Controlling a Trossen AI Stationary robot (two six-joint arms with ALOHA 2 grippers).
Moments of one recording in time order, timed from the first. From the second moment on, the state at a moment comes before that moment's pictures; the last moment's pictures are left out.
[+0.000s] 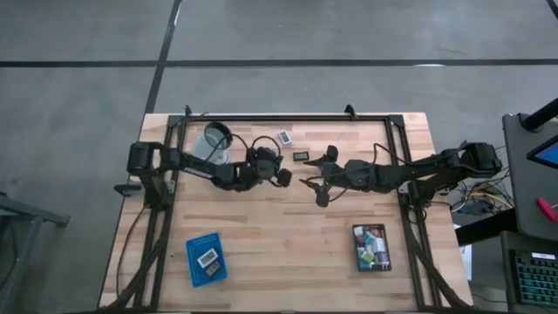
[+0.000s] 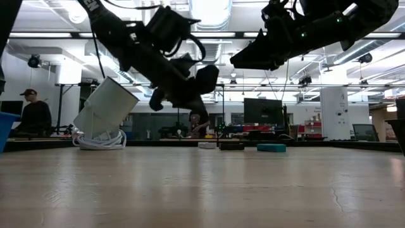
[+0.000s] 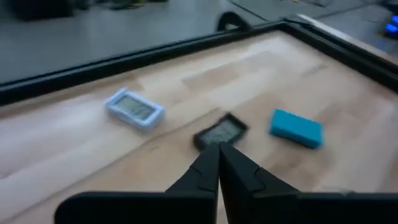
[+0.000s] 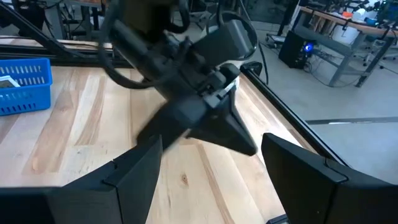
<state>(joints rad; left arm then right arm) 0.07 1.82 0.89 0.35 -0.63 -0.54 0.00 1.34 0.56 0.53 0.29 -0.05</state>
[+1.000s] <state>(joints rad) 0.11 2.16 1.27 0.23 -0.85 -0.69 0.00 1.34 0.56 0.53 0.29 -0.05</state>
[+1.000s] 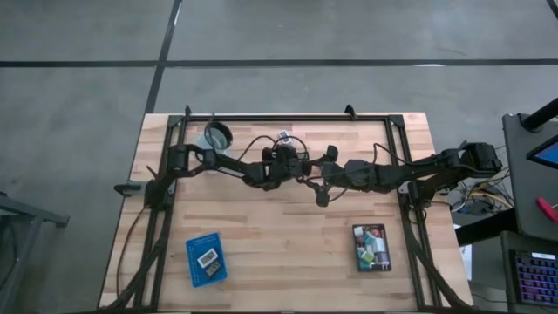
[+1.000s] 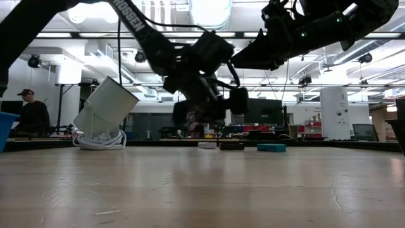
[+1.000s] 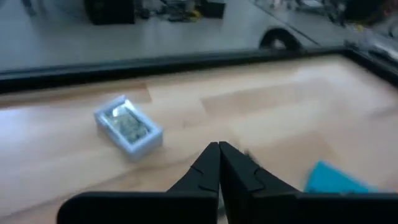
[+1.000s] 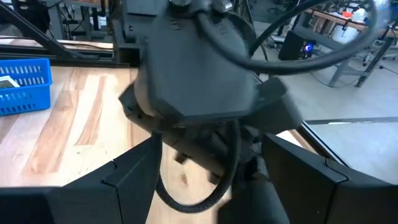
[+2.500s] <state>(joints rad) 0.33 2.17 1.52 -0.31 -0.40 -0.92 0.00 1.34 0.56 0.53 0.29 -0.05</state>
